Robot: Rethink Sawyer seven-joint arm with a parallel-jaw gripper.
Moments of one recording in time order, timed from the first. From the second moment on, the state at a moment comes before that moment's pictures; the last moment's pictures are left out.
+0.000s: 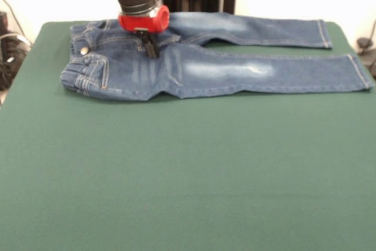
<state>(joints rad) -0.96 -0.48 0.48 1.99 -0.88 0.32 2.38</state>
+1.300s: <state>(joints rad) -1.18 -0.52 0.64 1.95 -0.89 0.59 2.16</state>
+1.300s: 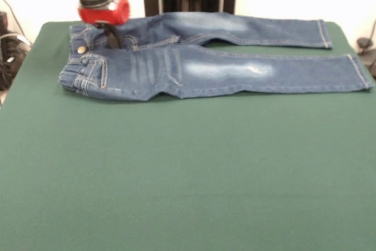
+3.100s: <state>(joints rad) -1.08 -0.72 0.63 1.97 -0.85 0.61 2.07</state>
